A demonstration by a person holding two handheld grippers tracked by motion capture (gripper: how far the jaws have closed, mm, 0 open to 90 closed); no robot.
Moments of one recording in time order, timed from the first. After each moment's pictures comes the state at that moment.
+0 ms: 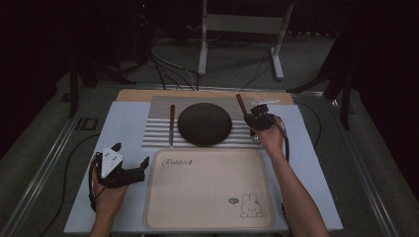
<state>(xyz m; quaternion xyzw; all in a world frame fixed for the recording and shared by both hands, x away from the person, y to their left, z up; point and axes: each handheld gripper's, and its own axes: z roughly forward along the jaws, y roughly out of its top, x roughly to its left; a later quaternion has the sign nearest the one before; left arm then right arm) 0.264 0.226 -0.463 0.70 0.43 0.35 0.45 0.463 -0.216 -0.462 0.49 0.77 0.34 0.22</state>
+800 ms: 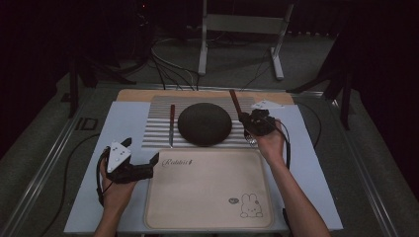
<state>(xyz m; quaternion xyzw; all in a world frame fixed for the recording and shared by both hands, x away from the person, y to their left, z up) 0.270 0.200 -0.440 0.70 0.41 0.32 0.48 0.411 -0.197 -0.422 0.44 0.76 0.42 0.23</state>
